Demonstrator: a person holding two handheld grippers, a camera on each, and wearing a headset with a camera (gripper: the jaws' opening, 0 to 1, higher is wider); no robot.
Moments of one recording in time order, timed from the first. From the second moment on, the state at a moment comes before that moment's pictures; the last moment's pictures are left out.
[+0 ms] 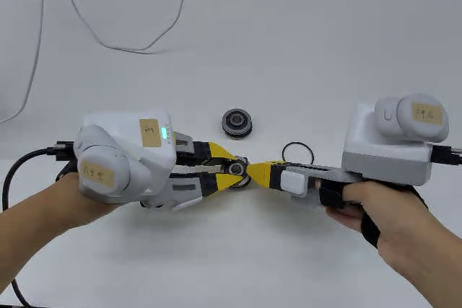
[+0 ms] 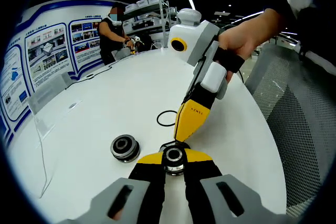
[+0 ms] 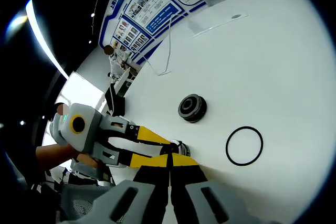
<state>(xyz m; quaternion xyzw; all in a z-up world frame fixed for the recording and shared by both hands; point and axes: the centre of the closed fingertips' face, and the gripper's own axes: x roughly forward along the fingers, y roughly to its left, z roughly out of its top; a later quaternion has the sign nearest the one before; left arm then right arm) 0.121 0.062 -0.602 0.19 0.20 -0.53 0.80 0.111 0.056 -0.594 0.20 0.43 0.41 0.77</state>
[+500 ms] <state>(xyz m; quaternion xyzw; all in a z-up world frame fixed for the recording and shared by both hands) 0.121 0.063 -0.603 0.18 0.19 -0.52 0.81 0.109 0.062 -0.589 0.19 0.43 0.42 0.77</state>
